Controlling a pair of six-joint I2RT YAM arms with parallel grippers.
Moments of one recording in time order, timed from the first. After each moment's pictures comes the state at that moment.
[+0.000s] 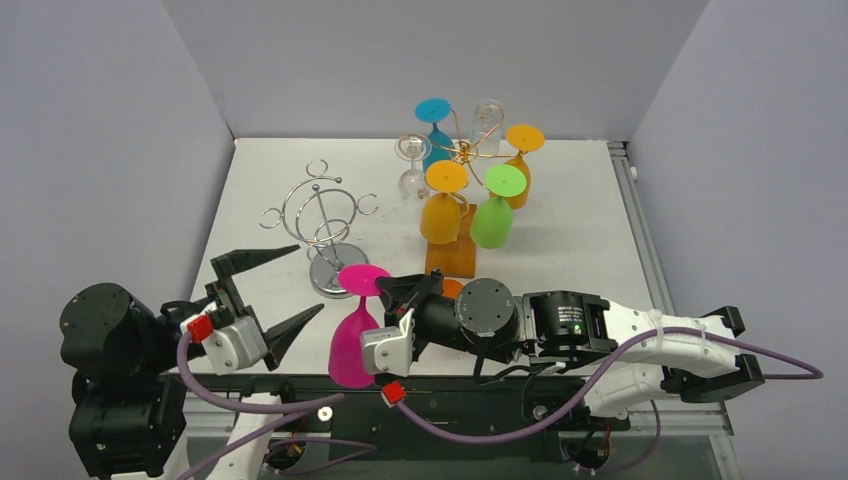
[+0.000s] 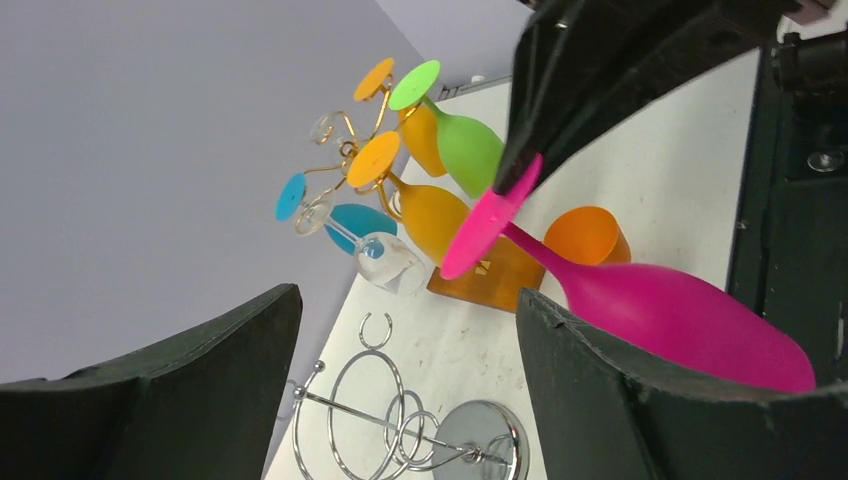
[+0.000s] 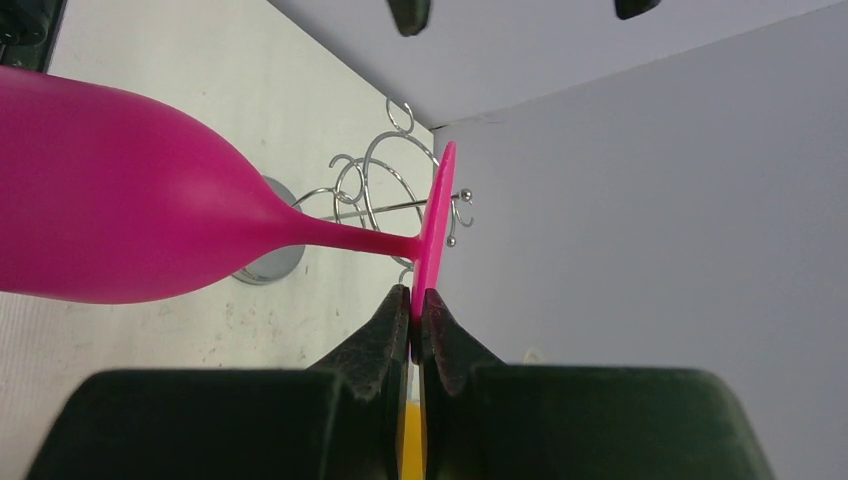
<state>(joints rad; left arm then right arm) 0.06 0.67 1.60 -0.94 1.13 0.61 1.55 1.27 1.57 -0.55 0.34 -0.96</state>
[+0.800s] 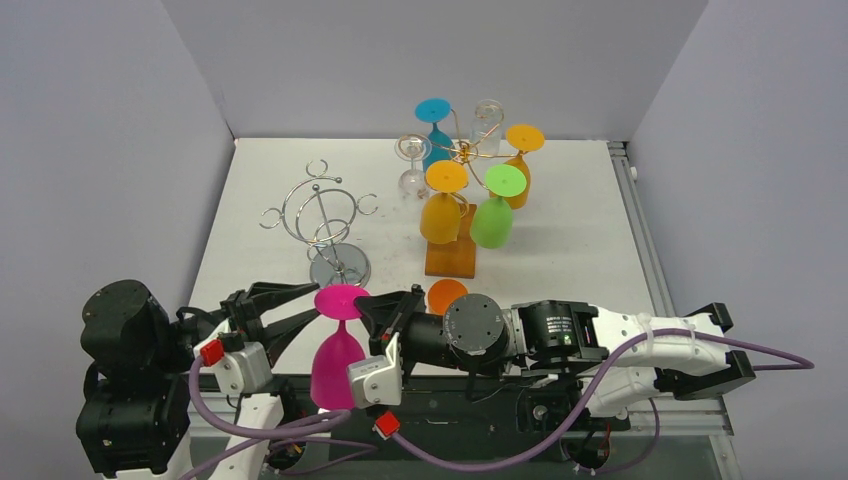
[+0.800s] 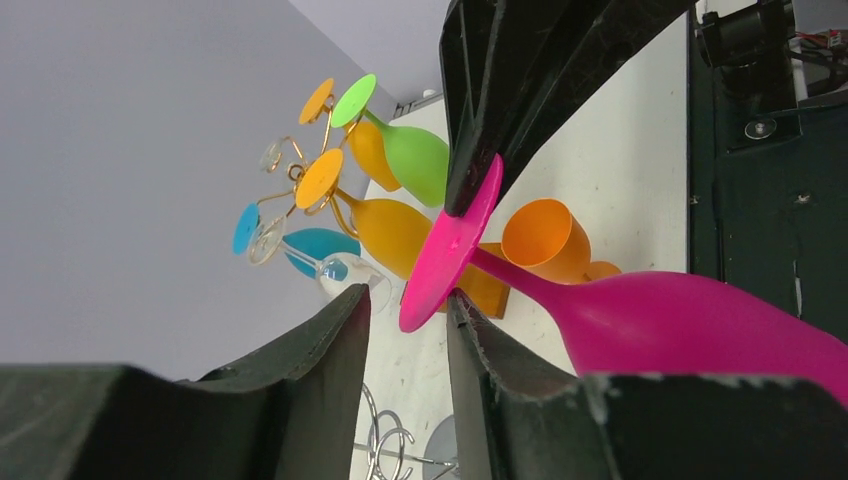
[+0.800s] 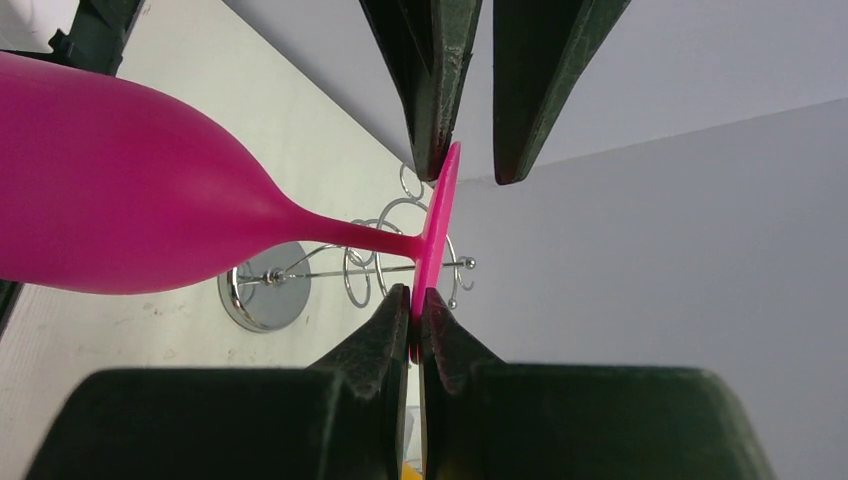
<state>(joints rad) 0.05 0.65 1.57 -1.14 1.26 0.88 1.63 1.32 1.63 -0.53 0.29 -1.01</state>
